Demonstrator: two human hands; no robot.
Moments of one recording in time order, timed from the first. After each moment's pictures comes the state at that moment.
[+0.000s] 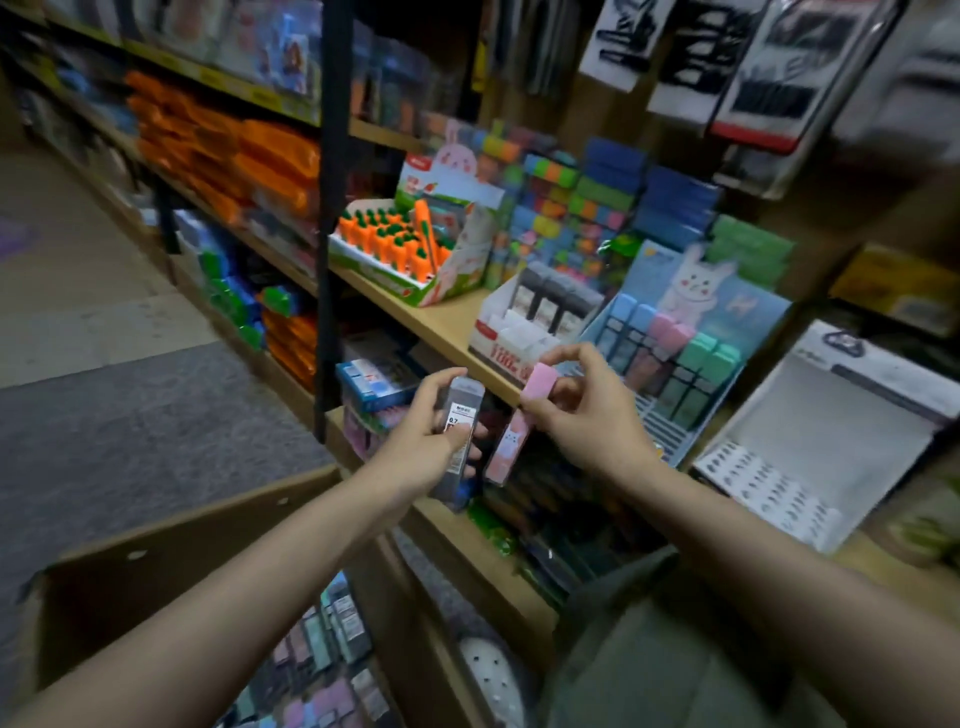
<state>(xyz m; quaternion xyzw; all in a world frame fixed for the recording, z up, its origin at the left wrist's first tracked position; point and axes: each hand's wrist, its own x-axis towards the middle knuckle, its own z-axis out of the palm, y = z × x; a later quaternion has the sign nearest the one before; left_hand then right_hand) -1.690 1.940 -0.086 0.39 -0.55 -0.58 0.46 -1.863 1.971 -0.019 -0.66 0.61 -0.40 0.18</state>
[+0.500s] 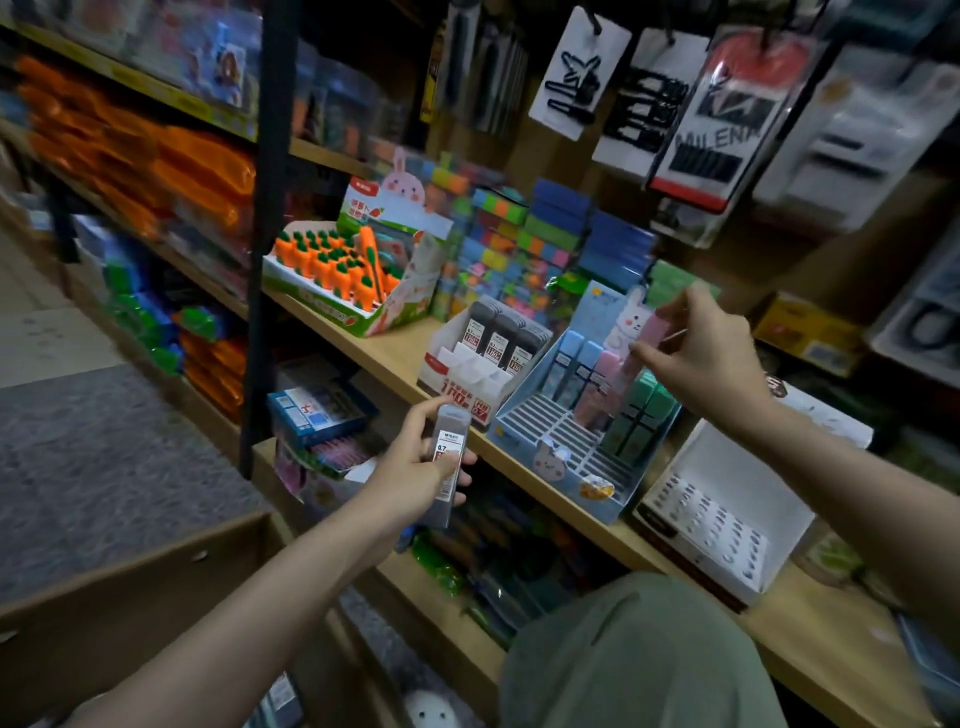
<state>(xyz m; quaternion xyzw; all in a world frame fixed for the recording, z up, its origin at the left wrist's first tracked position) -1.722 1.918 -0.084 0.34 -0.55 -0.62 0.45 -1.972 1.946 0.077 -0.63 0.69 -0.32 -0.15</state>
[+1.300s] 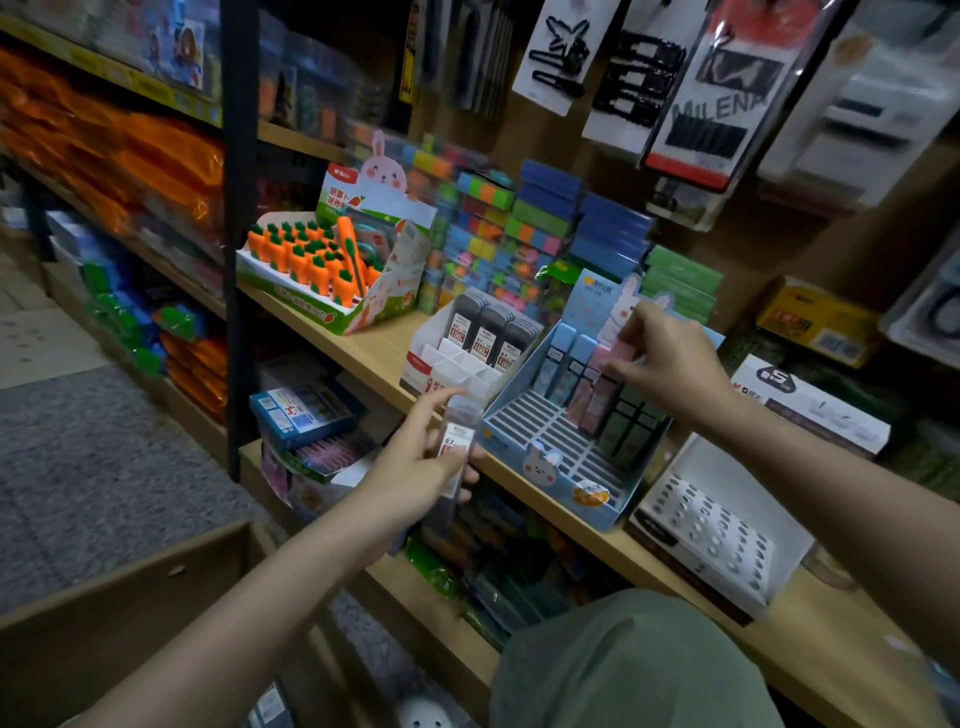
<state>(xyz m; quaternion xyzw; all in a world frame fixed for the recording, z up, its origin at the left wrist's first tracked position) -1.738 1.912 -0.067 0.31 -0.58 -0.61 0.44 -1.994 1.909 0.055 -0.67 0.70 -0.21 -0.15</state>
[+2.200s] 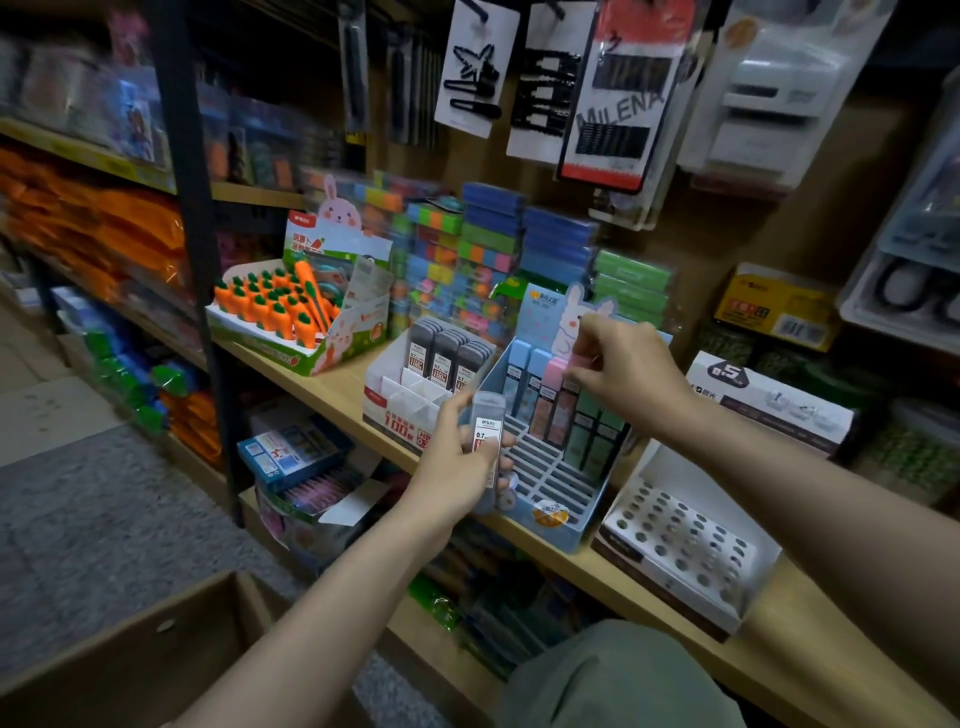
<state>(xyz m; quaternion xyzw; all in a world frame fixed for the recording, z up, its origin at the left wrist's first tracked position) -1.823 1.911 -0.035 0.33 -0.52 -0.64 0.46 -2.016 1.906 0.054 -0.70 0.65 -0.24 -0.14</state>
